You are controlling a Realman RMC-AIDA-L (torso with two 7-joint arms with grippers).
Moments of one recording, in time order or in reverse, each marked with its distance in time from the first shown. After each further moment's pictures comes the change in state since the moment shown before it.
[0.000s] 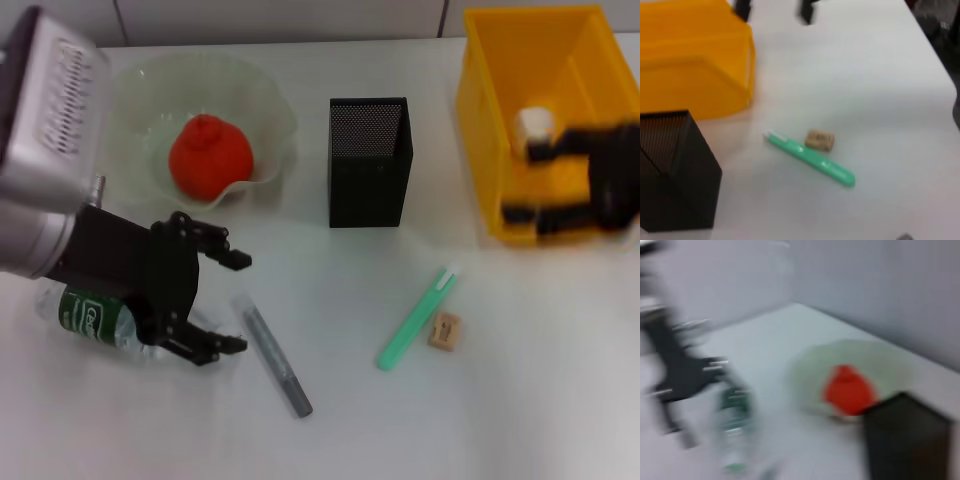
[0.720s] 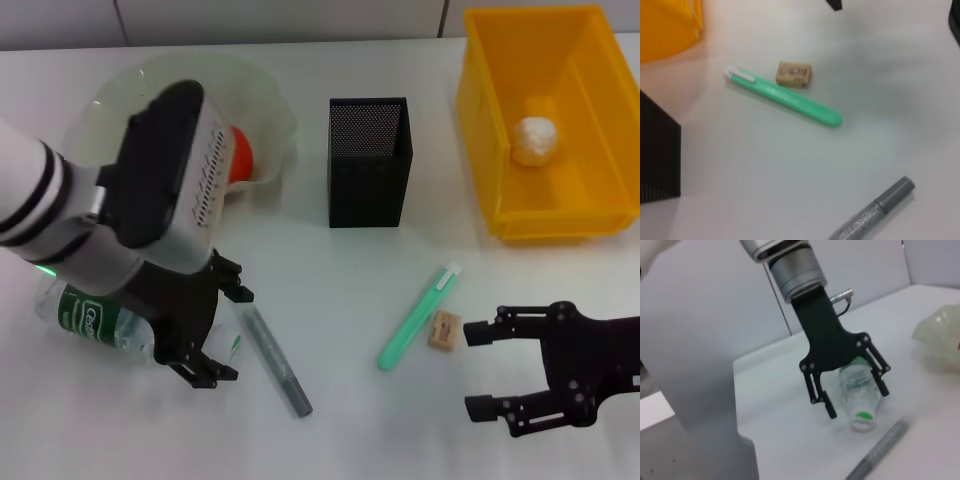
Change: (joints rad) left arm -0.073 -0.008 0.258 -0.006 0.214 -0.083 -0.086; right arm -0.043 0.002 -0.048 0.477 0.021 -0.097 -0.403
